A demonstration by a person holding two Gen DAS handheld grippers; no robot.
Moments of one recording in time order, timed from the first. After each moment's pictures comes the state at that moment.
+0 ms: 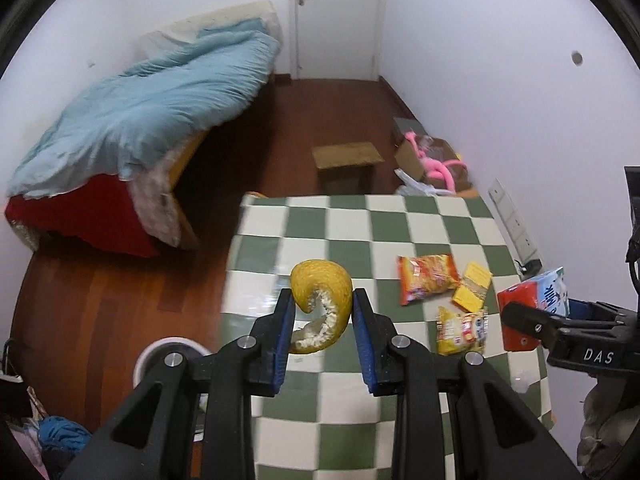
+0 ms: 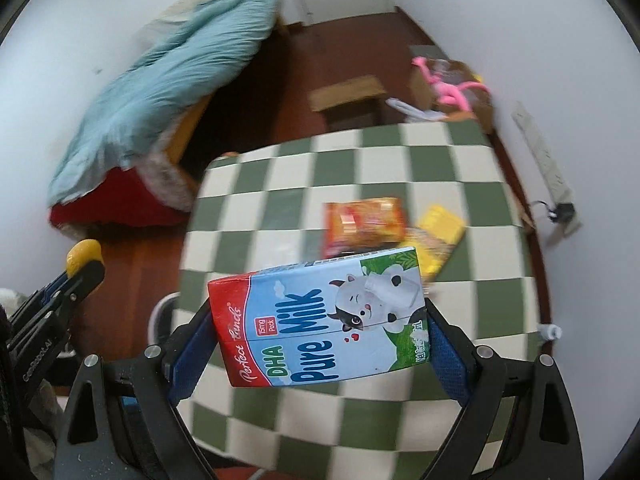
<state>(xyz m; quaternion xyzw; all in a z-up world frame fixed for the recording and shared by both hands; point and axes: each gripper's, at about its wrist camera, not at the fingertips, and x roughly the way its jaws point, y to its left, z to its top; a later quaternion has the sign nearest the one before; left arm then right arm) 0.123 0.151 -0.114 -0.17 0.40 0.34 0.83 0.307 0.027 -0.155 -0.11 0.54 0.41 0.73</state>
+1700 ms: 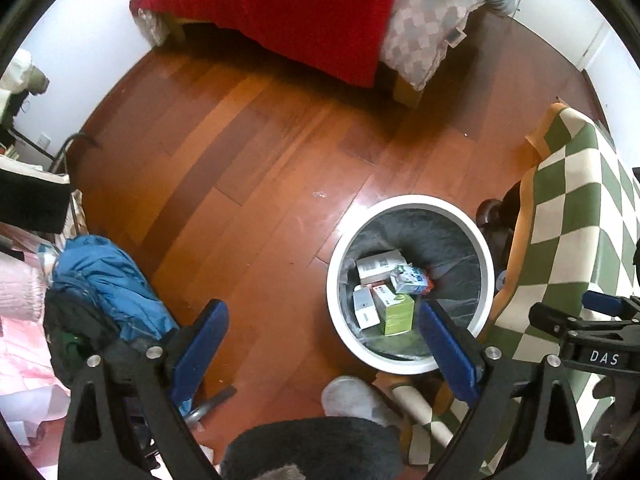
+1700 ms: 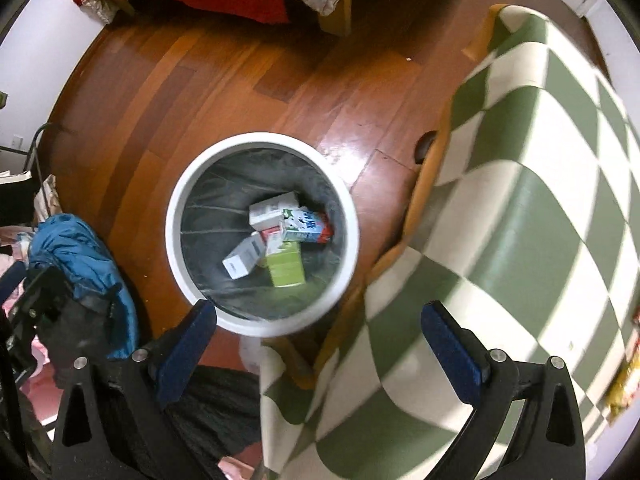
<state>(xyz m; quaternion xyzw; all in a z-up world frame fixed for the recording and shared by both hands) -0.204 0.340 -0.304 -0.37 0.48 0.52 0.61 0.003 0.331 -0.369 -0.41 0.57 0.46 0.54</state>
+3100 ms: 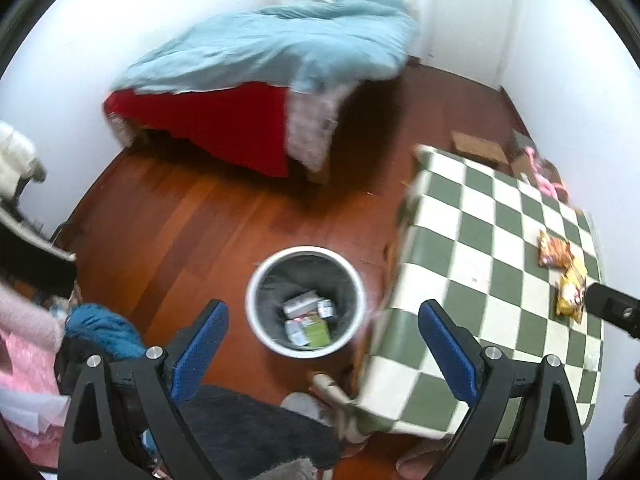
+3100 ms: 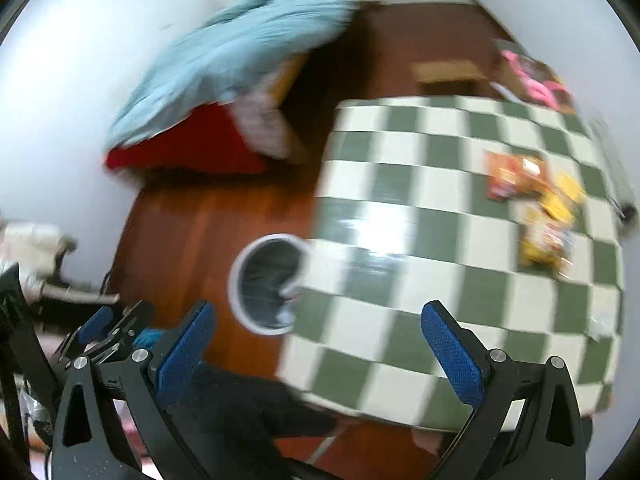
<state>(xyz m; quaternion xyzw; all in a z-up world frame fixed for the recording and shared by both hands) -0.093 0.179 -0.151 -0.25 0.40 0.49 0.73 0.145 0.064 -0.148 -0.12 0.56 0.47 0.67</state>
